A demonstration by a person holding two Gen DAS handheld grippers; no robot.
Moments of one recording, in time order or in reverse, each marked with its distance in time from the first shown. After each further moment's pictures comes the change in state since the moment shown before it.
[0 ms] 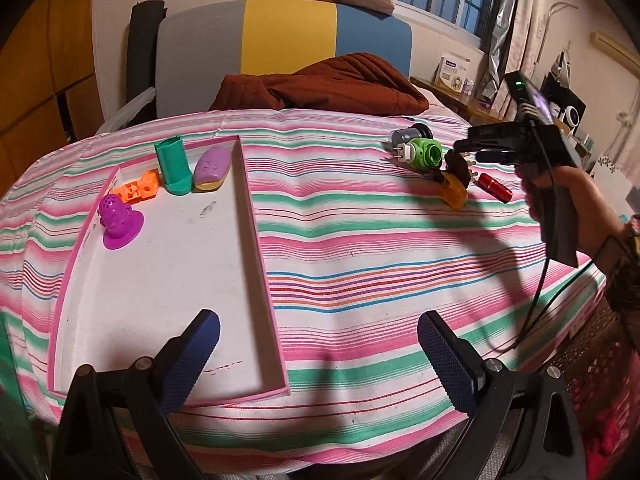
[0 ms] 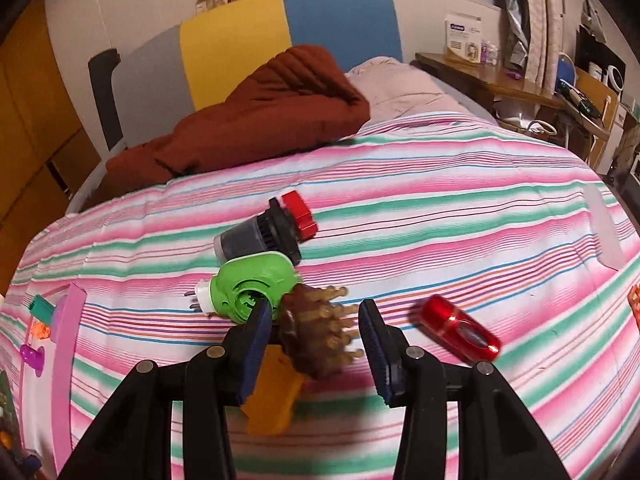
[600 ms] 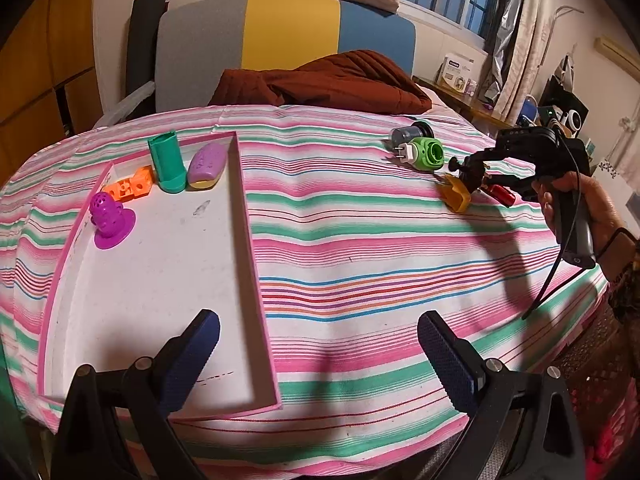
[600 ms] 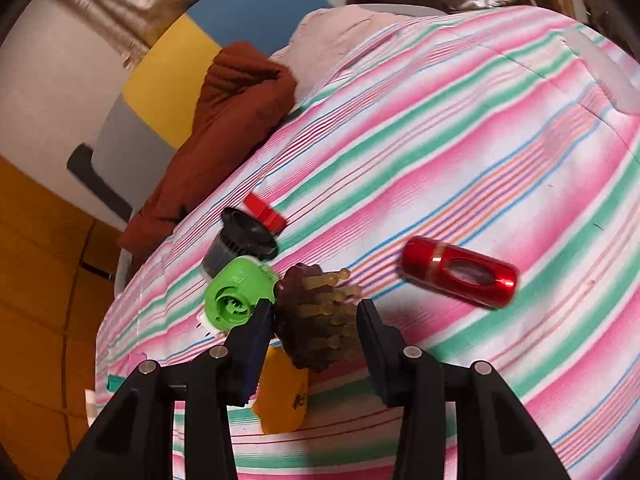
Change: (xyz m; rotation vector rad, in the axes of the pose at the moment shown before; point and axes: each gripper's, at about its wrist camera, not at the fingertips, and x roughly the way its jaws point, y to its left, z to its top) left arm 0.011 -0.002 0.005 -0.017 0.012 -0.008; right arm 0.009 -0.080 -0.015 0.460 0.094 0.222
